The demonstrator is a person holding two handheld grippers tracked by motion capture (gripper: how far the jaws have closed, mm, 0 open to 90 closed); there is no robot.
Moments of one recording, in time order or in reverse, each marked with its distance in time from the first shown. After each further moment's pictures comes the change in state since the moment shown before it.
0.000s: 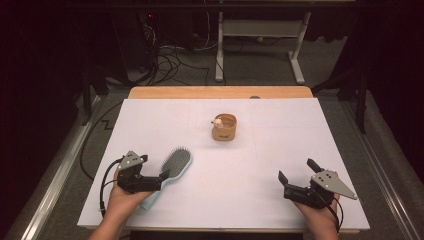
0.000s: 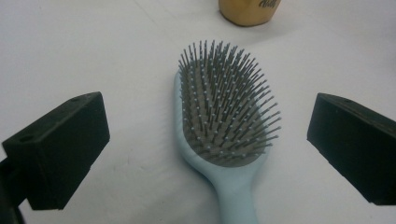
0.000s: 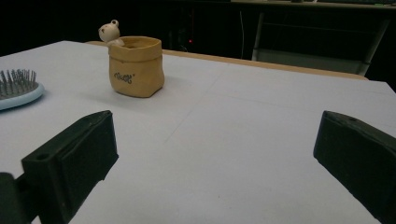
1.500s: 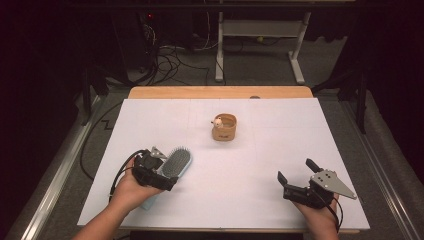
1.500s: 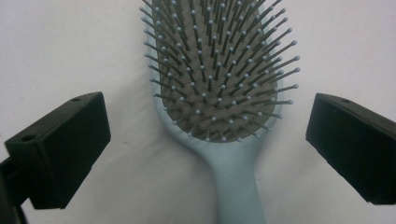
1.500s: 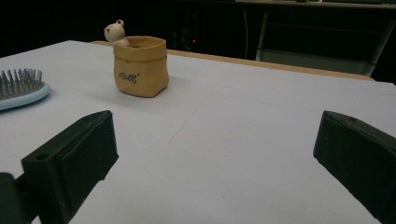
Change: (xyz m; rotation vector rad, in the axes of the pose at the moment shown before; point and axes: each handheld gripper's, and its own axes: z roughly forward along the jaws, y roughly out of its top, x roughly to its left) left arm -0.020 0.031 0.034 0.435 0.049 0.143; right arm 0.001 0.000 0.000 -0.002 0.018 -0.005
